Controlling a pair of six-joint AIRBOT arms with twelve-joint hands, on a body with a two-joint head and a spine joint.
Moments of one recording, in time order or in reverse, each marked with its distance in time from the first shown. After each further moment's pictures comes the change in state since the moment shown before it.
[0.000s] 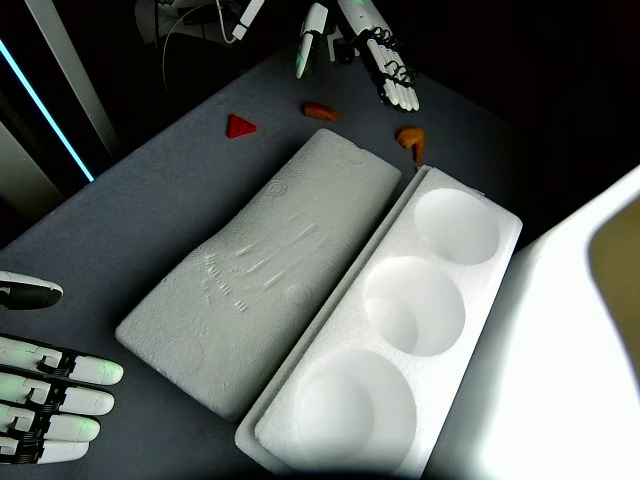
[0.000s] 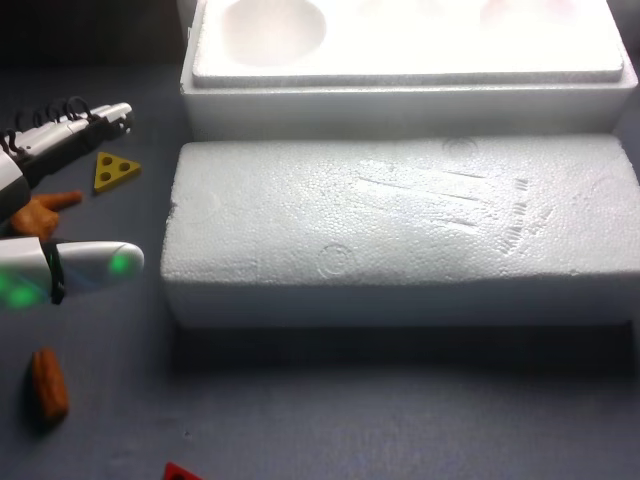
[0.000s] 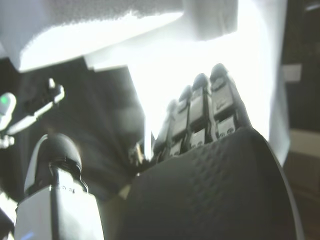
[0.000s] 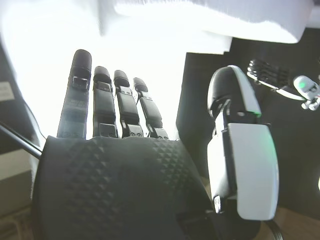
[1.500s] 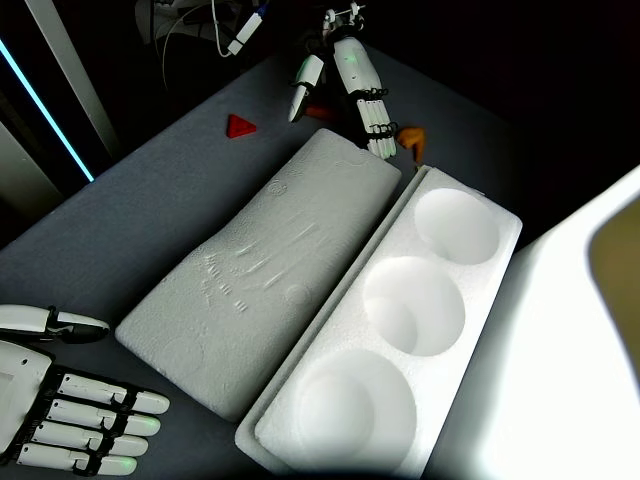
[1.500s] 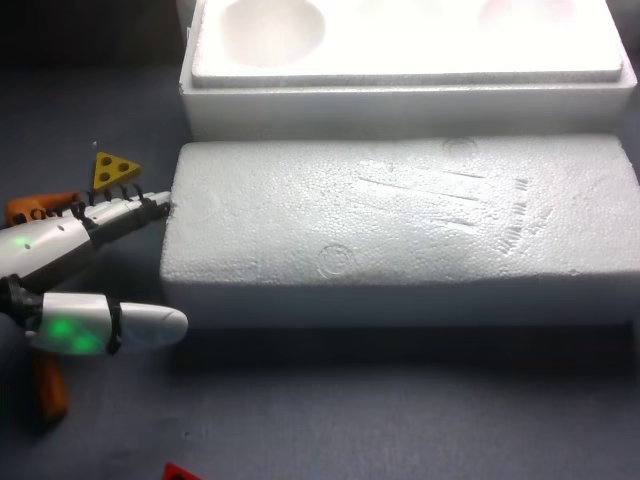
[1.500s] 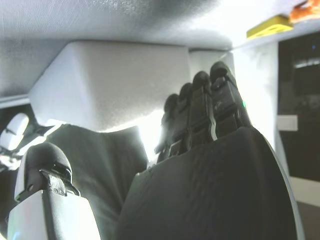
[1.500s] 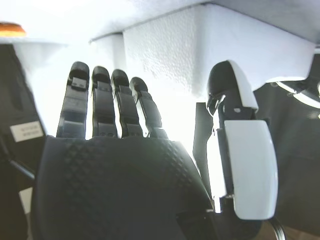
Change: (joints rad) left arm -0.043 -0.153 0.100 -0.002 0.251 0.025; right arm 0.103 -0.187 0.164 0.072 -0.224 -0.007
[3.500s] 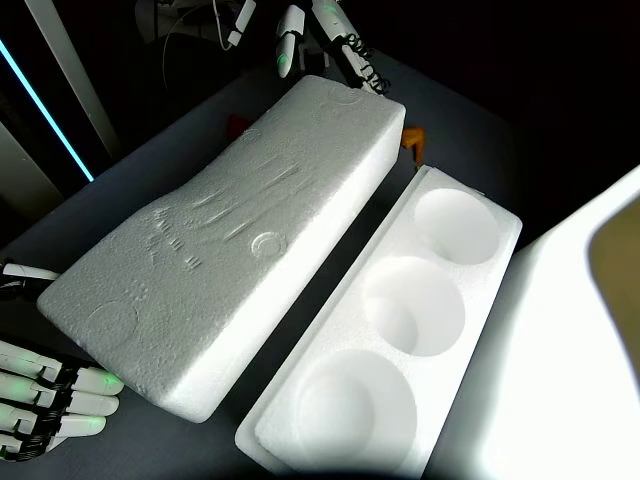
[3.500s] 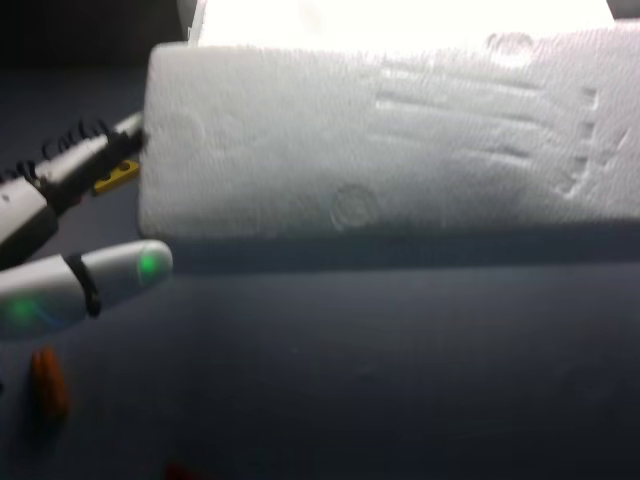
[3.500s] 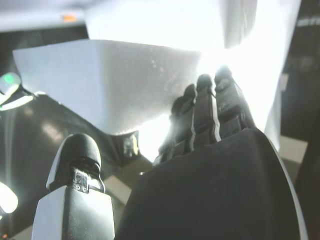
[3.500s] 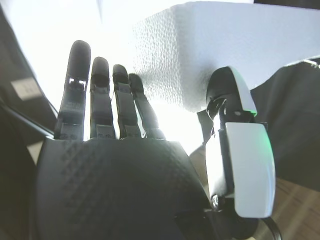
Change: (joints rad) left arm 0.071 0.106 -0.198 -0.032 -0.397 -0.043; right arm -0.060 0.146 -0.188 -0.011 0.368 0.058
